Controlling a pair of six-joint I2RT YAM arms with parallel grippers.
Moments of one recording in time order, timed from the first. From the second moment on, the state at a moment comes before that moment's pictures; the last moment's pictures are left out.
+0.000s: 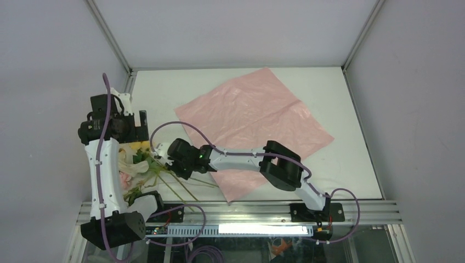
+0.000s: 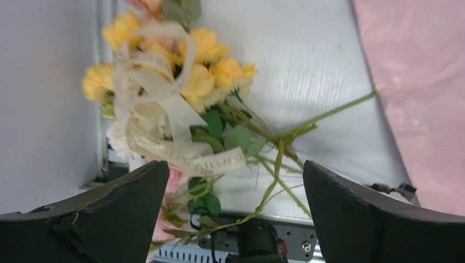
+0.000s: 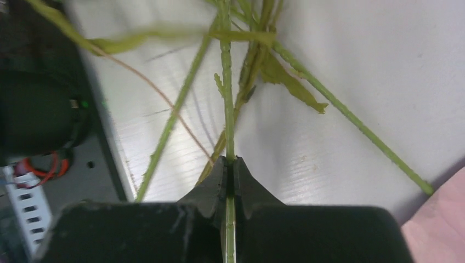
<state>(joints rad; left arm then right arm) 0.27 1.05 1.19 -1.15 0.04 0.13 1.30 2.21 1.69 -0.31 -0.09 0.06</state>
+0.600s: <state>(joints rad) 0.27 1.11 1.95 -1.28 0.11 0.21 1.11 1.86 1.72 -0.17 -0.17 0.39</state>
